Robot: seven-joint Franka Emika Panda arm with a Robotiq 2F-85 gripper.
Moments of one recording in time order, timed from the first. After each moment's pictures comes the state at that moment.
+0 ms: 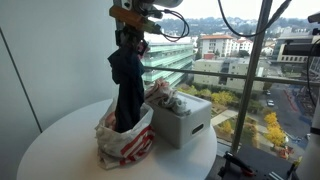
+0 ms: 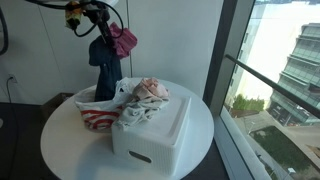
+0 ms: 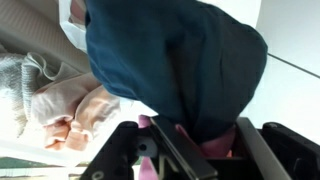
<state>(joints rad) 0.17 -0.16 -0.02 -2.12 -0.07 2.48 1.05</state>
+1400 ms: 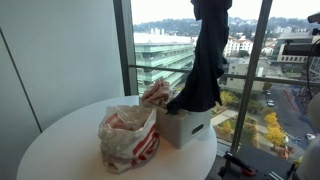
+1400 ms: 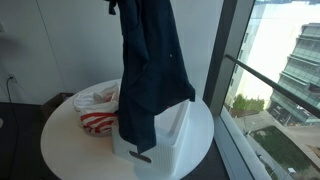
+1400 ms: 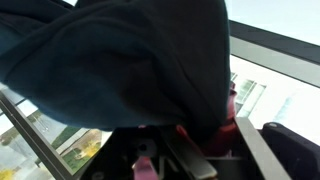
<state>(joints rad) -0.40 -0.93 0.03 -2.39 -0.07 2.43 1.30</state>
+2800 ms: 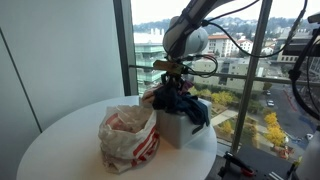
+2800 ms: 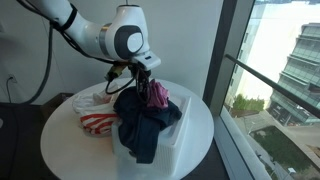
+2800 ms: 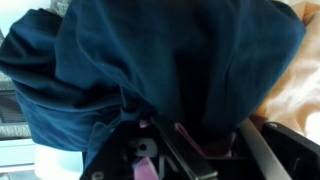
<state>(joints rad) -0.22 0.03 0.04 -2.30 -0.10 2.52 1.20</state>
